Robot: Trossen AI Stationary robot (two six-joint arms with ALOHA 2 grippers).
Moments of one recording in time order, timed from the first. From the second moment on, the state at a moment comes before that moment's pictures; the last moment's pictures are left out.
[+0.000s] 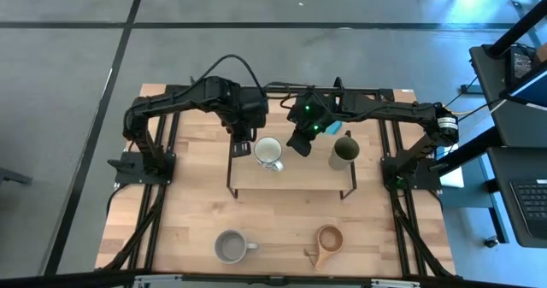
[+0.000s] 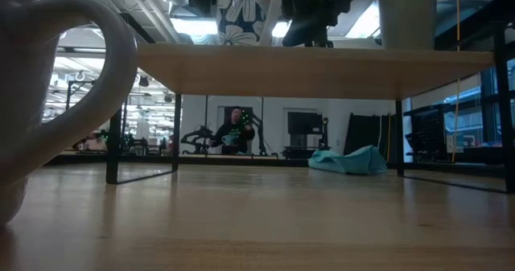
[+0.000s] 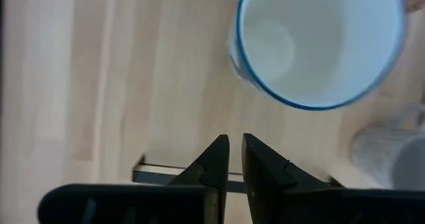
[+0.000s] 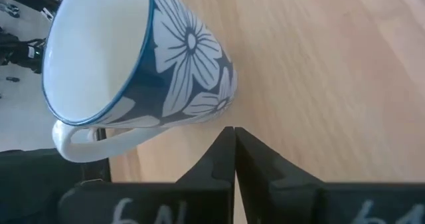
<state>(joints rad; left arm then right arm) 0.14 1.75 2.00 -1.55 0.06 -0.03 -0.23 1.61 1.41 -0.68 -0.39 0.36</state>
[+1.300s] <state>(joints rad) 0.03 1.35 1.14 -0.61 -0.03 -0.42 -0.30 1.55 1.41 -0.68 -0.42 0.31</state>
